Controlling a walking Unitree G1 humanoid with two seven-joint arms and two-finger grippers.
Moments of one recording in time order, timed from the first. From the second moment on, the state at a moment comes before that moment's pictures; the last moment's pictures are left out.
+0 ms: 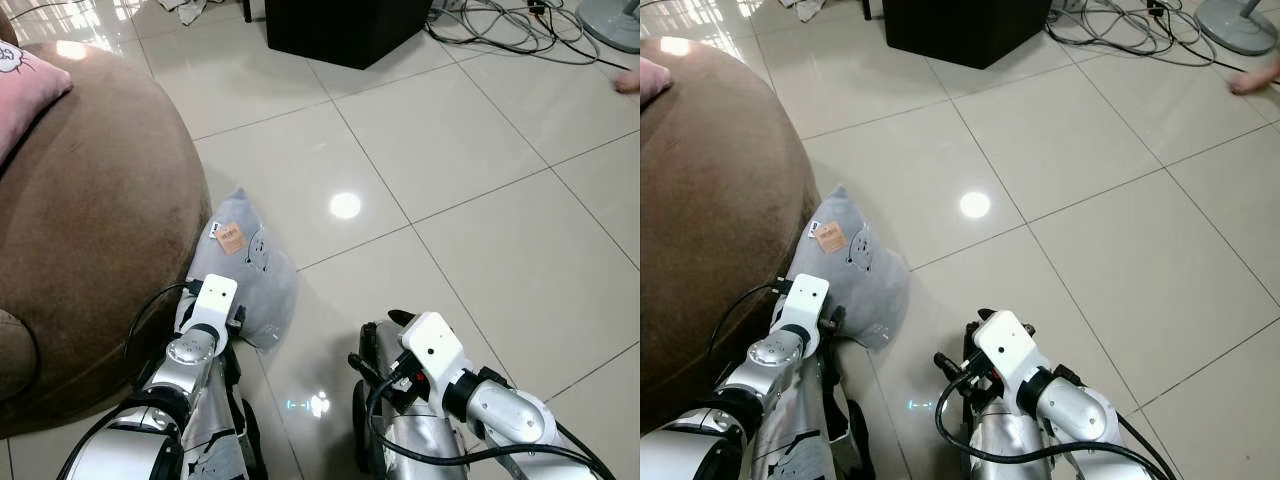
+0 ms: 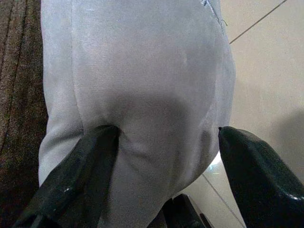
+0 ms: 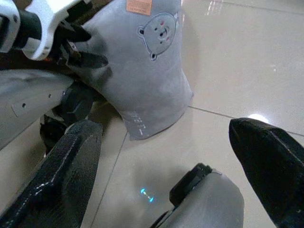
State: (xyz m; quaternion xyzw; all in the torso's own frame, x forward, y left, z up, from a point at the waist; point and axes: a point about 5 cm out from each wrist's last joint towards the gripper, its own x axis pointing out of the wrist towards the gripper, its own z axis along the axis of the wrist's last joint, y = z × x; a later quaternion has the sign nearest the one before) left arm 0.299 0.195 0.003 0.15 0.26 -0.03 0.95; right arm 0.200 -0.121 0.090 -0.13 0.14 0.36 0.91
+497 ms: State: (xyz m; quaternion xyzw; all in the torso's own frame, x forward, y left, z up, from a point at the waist) left arm 0.301 0.192 0.005 0.14 0.25 -0.03 0.96; right arm 0.205 -0.122 0.095 -0.15 0.14 0.36 0.91
